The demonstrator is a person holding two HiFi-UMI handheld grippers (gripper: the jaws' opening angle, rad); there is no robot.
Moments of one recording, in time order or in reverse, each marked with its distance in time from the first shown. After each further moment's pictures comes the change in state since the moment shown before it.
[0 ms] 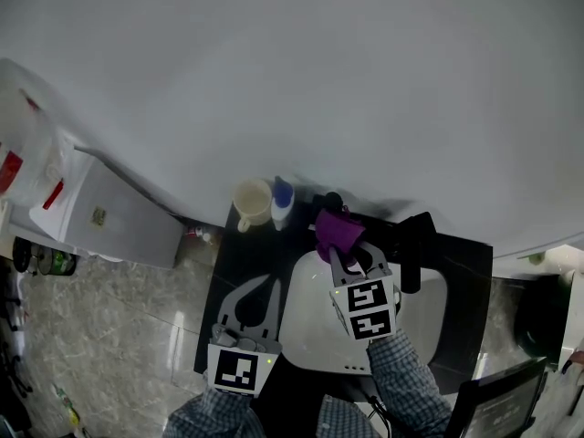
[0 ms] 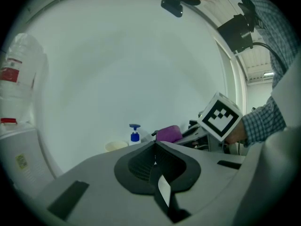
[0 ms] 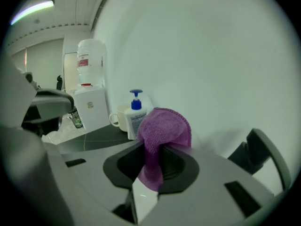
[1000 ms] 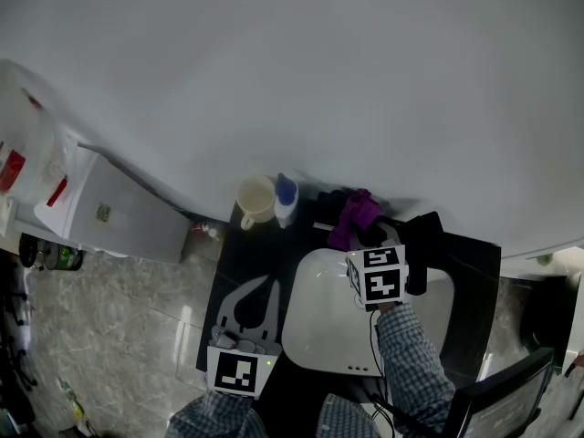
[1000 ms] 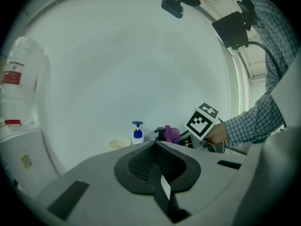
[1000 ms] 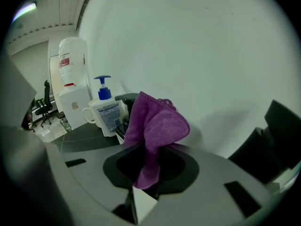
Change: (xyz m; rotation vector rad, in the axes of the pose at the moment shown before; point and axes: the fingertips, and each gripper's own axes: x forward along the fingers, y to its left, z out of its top) left arm -0.001 0.003 -0.007 0.009 0.026 0.034; right arm 0.046 -0.060 -0.024 0.091 0.066 -0.084
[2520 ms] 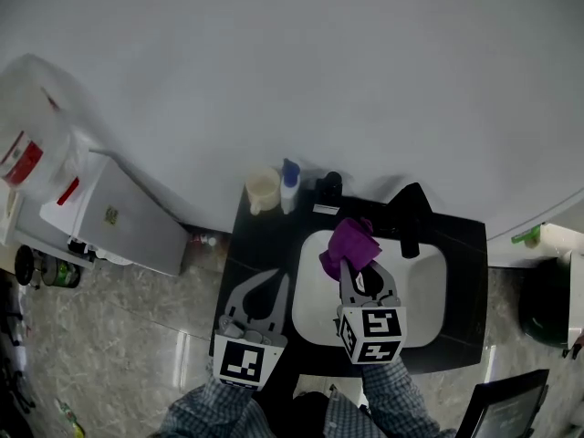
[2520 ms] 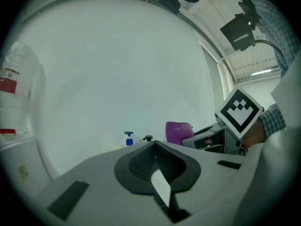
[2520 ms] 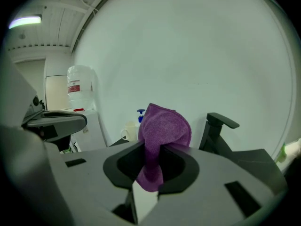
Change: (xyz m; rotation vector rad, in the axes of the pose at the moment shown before) left arm -0.069 -0.024 0.020 0.089 -0.091 -0.138; right arm -0.162 0.096 -0.010 0.167 -0.254 -0.078
